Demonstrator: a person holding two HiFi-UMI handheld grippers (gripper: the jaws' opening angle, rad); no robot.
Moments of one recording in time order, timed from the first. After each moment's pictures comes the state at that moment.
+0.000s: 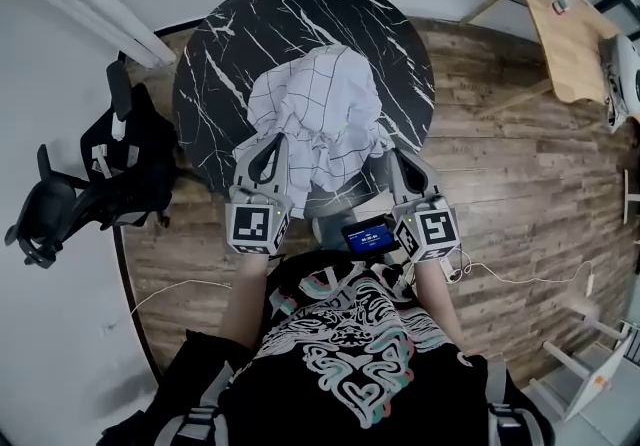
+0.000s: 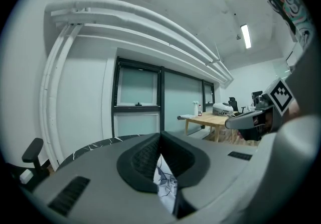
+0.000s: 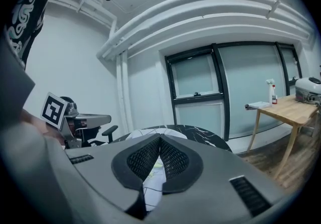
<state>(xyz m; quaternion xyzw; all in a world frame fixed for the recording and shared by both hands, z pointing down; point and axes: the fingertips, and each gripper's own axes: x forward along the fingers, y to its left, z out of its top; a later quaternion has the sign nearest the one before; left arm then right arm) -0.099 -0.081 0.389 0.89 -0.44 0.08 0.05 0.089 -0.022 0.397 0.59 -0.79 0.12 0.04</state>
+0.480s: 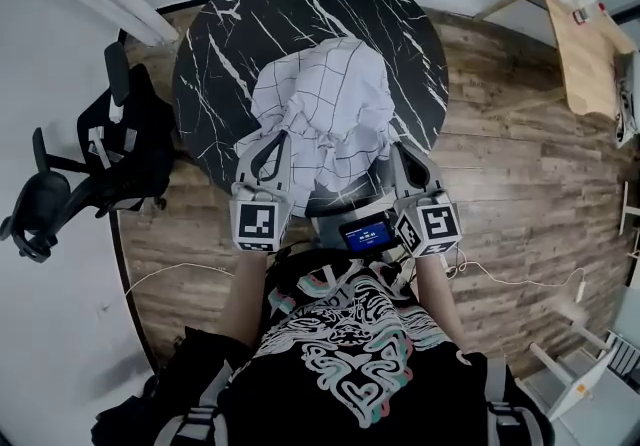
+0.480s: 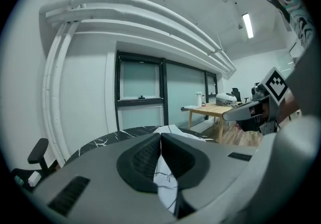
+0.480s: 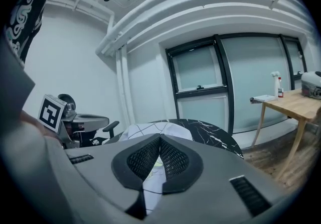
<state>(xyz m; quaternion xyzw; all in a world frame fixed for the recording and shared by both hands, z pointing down) -0.107 -0.100 0.419 0.88 -0.46 0.13 0.05 0.083 -0.056 0.425 0.58 -0.80 0.15 0.06</state>
